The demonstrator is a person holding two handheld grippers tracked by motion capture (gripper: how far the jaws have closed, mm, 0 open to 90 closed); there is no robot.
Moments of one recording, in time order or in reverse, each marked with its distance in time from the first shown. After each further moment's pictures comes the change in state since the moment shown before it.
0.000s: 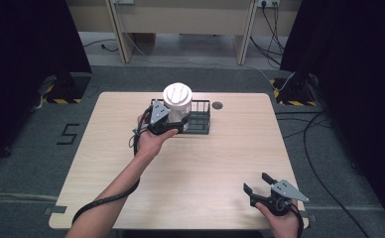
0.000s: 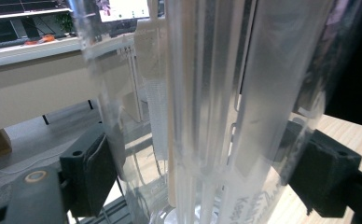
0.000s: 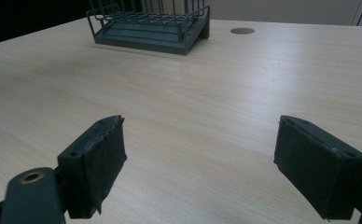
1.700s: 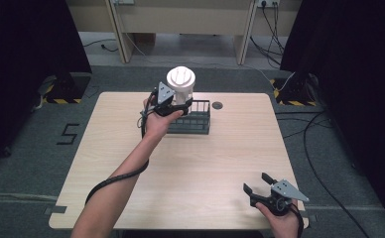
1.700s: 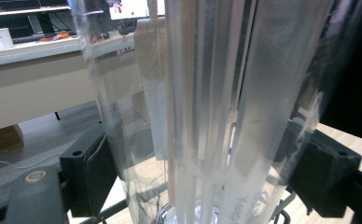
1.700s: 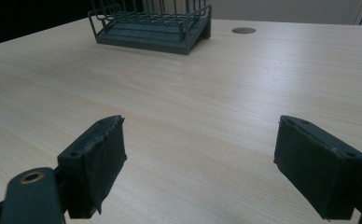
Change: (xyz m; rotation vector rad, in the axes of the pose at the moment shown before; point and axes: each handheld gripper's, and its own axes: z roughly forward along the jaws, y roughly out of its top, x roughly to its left) left arm 0.023 0.023 0.046 0.017 0.053 -0.030; right arm 0.000 0.000 0.000 0.001 0.007 0.001
